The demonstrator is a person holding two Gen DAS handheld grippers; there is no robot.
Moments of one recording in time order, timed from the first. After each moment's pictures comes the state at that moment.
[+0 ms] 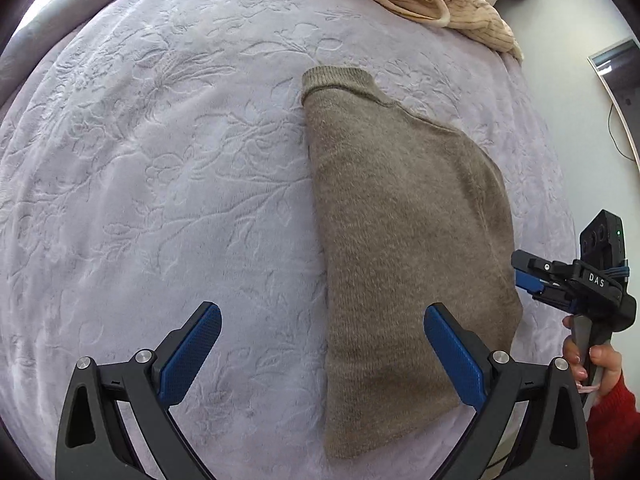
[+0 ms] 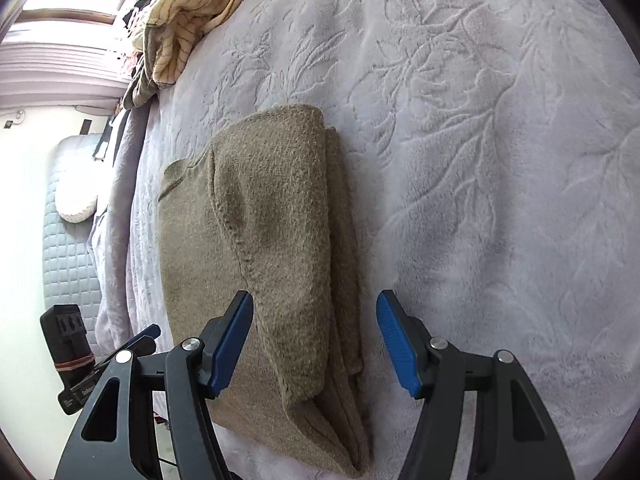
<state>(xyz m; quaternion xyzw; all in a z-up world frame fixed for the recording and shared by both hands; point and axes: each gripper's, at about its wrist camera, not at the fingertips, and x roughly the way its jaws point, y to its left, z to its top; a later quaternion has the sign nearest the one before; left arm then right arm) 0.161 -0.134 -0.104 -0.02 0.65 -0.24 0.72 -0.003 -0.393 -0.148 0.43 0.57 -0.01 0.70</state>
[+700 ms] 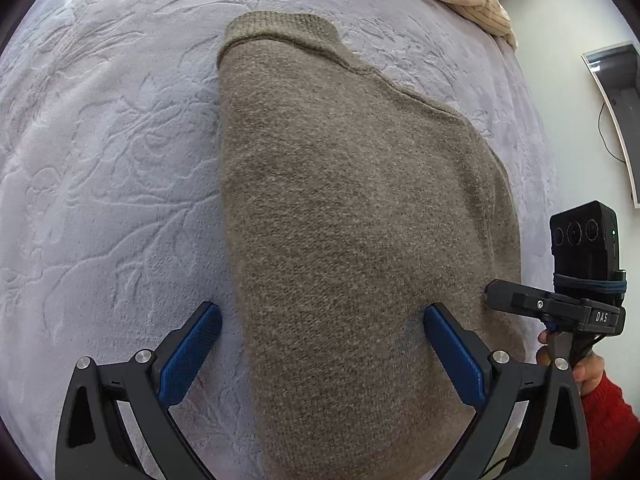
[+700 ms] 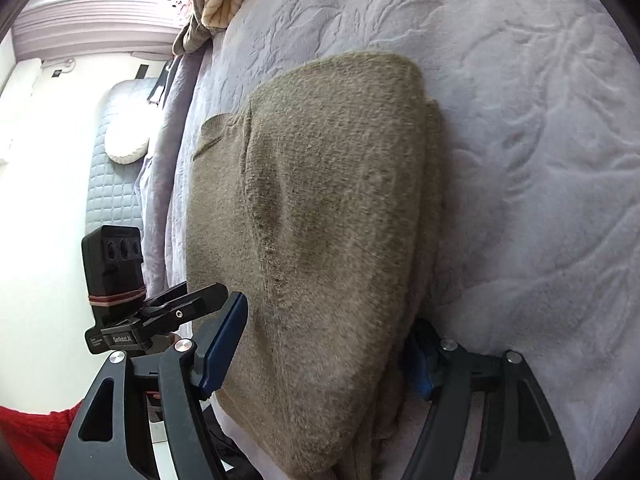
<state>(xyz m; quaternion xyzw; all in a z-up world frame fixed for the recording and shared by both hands) 0.163 -0.189 -0.156 -0.04 0.67 -0.28 0.68 0.051 -0.369 -0.194 0.42 0.58 0.15 0.68</state>
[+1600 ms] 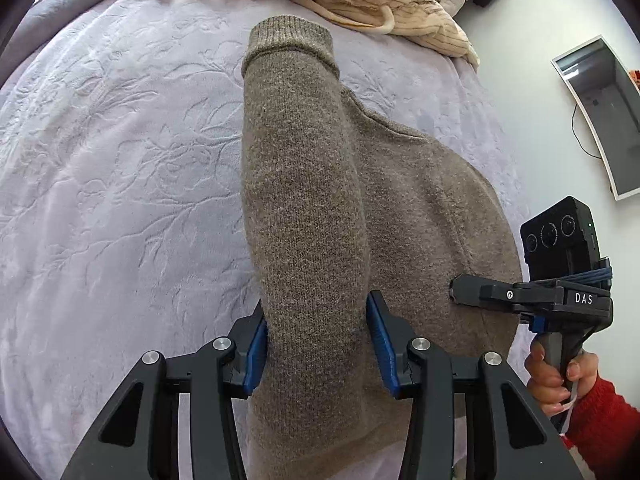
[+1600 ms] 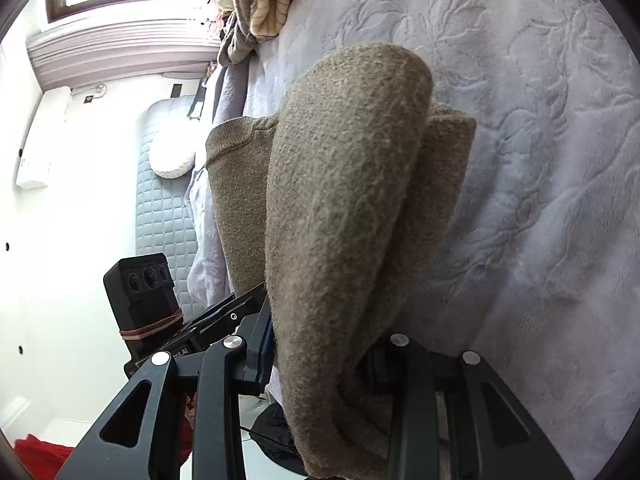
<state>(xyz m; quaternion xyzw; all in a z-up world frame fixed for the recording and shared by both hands) 0.116 -0.216 -0.083 -0.06 0.62 -0.29 0.72 0.033 -0.347 -0.142 0.50 0.53 0.19 0.65</state>
